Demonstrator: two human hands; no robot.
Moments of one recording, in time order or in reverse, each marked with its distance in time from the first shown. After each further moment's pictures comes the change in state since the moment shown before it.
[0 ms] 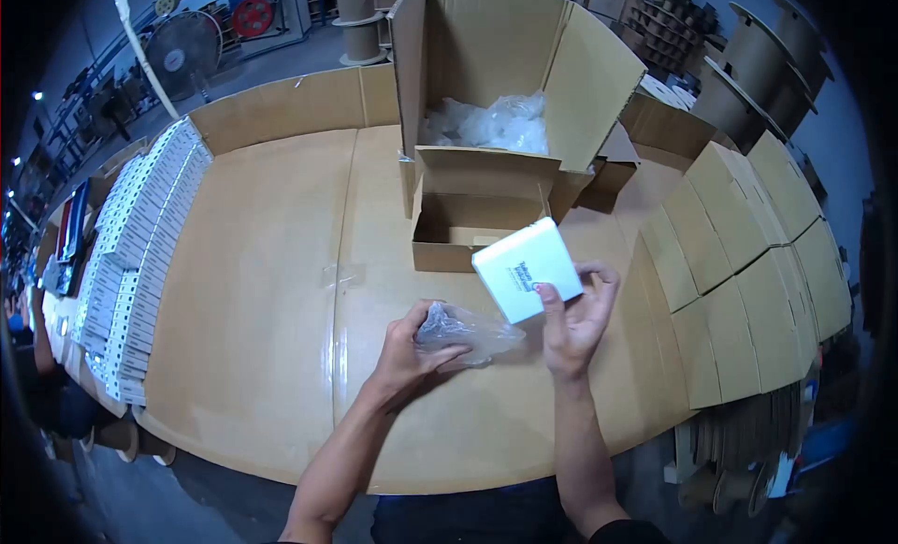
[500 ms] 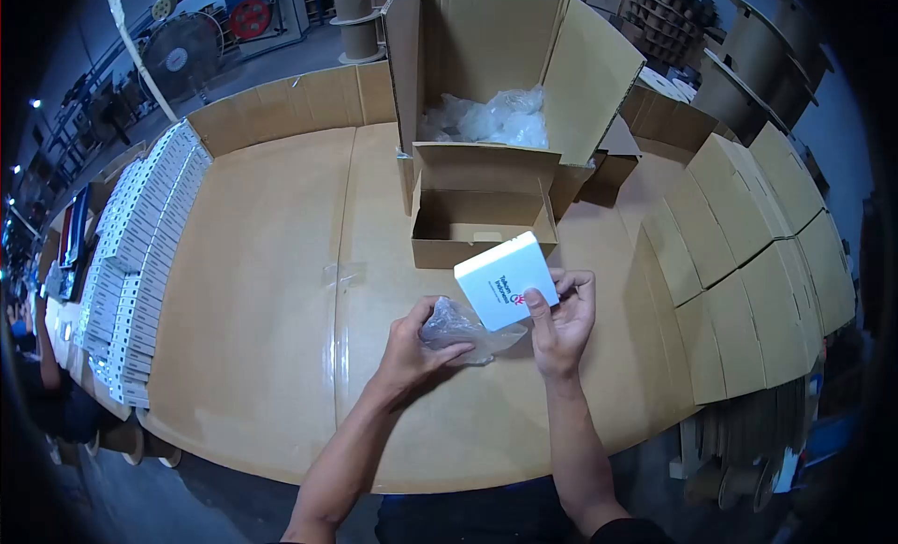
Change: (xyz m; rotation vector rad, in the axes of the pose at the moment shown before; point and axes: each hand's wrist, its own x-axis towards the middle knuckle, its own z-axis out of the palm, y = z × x) left_hand 0.002 -0.002 0.003 0.049 -0.008 0.005; right_hand -0.014 0.015 0.001 0.087 -0.033 0.096
